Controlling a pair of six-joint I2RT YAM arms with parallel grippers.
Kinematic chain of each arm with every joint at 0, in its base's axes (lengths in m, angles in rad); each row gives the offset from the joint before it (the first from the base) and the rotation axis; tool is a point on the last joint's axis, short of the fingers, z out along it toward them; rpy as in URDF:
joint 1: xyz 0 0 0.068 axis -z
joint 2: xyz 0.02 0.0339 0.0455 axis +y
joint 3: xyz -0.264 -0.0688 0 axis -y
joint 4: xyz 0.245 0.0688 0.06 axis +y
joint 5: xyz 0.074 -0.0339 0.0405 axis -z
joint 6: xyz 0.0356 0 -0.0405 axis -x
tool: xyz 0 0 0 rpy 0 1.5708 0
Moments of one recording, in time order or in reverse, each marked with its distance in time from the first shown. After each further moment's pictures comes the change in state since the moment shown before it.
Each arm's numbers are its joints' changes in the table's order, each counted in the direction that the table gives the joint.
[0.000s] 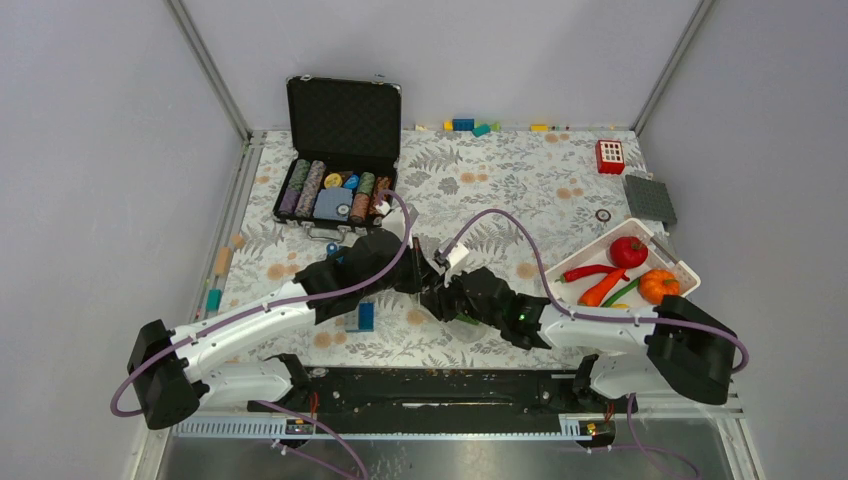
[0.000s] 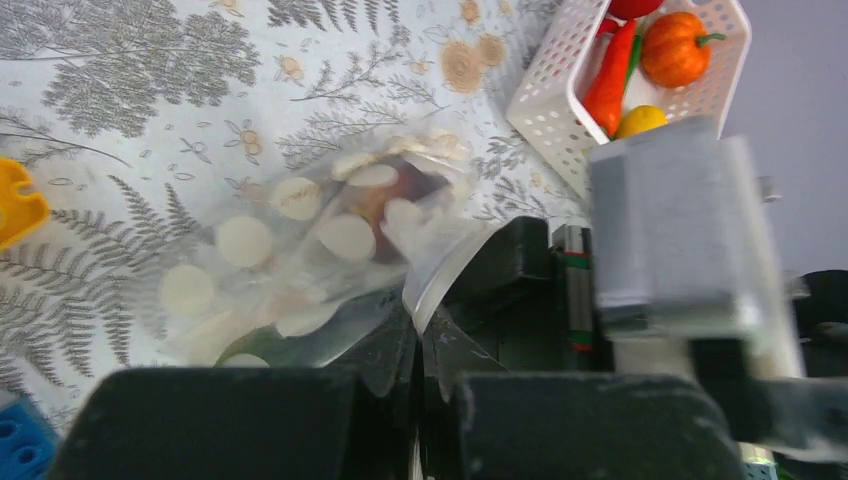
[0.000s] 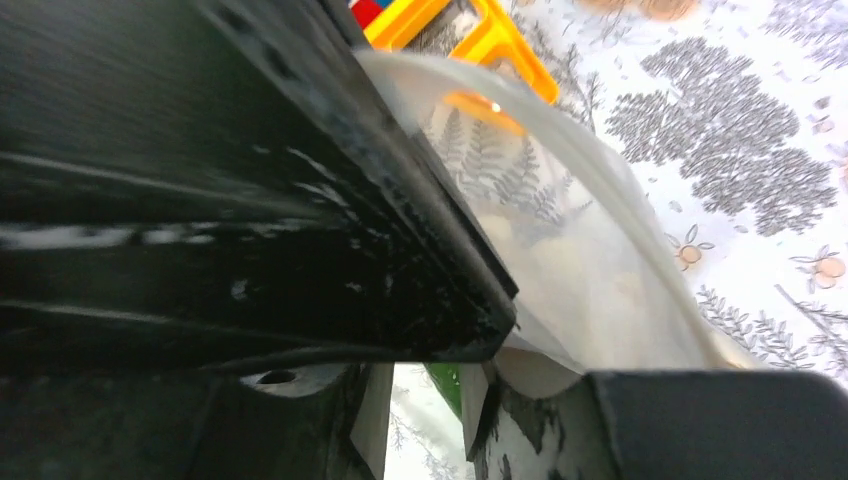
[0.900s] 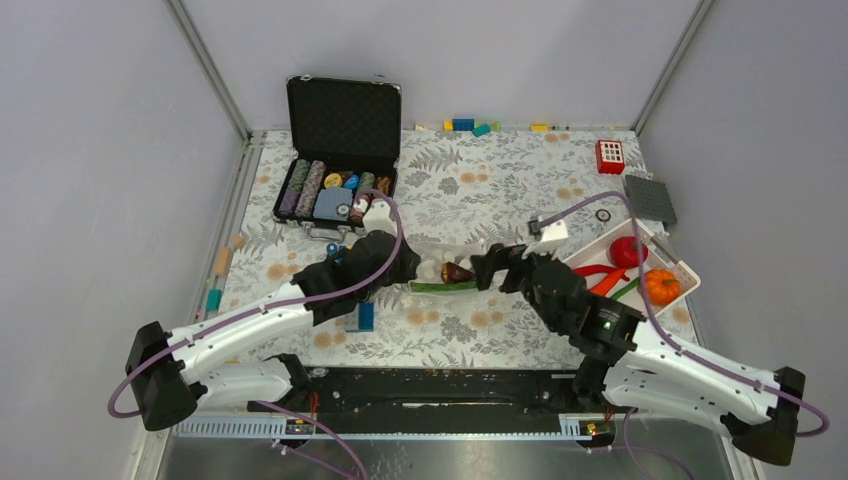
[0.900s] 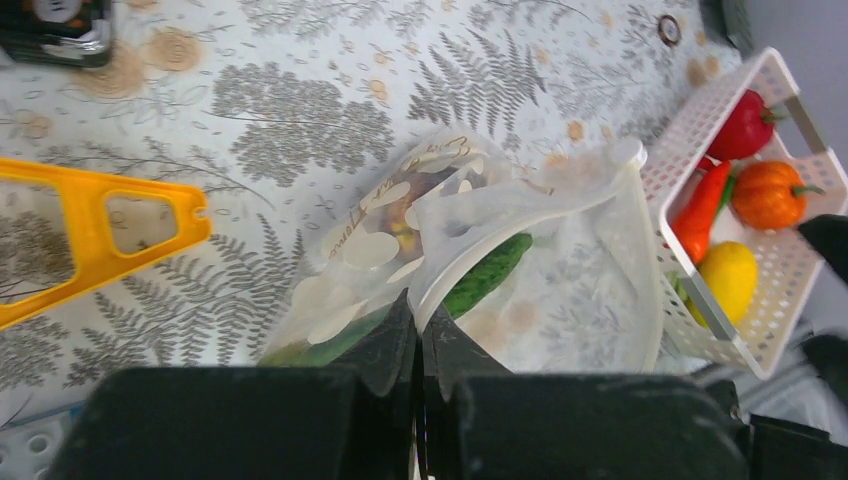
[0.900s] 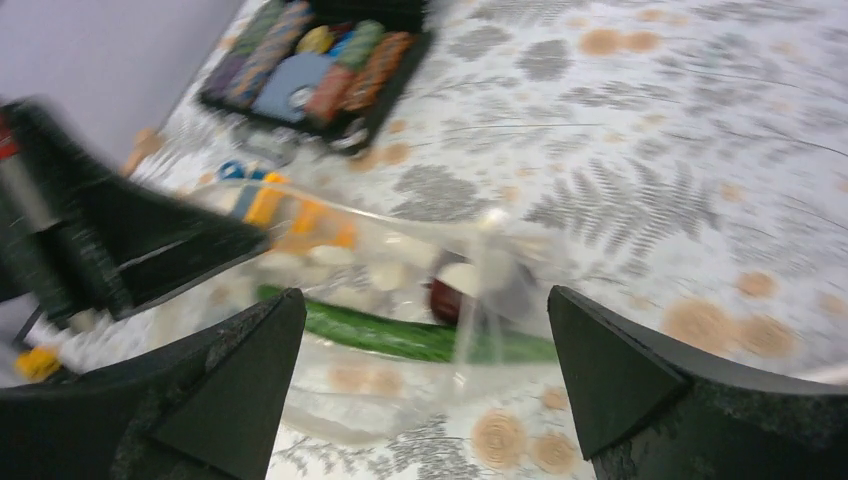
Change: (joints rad) left arm 0.006 -0.016 -0.002 0.026 -0.294 0.041; right arm 0.017 -0.501 0.114 0.501 0.438 -0.122
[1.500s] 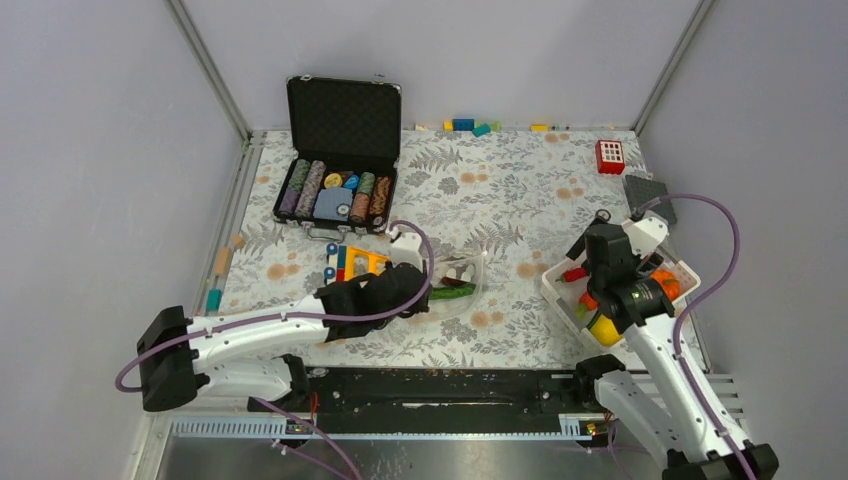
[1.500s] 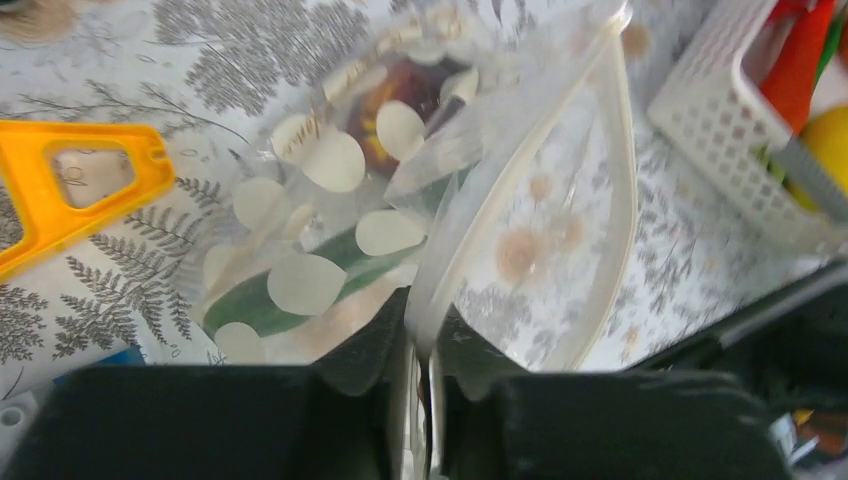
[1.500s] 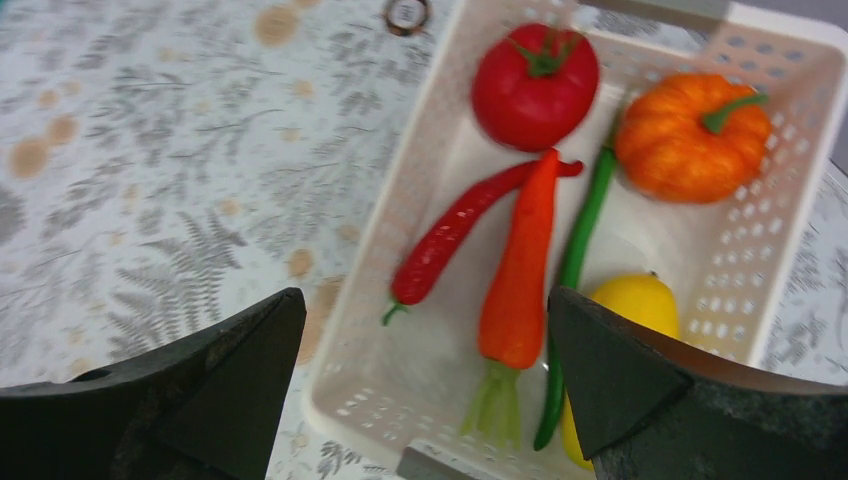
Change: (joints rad) left arm 0.188 0.045 -0.054 0.010 -0.154 -0.042; right arm 0.741 -0.040 0.073 0.541 0.125 -0.216
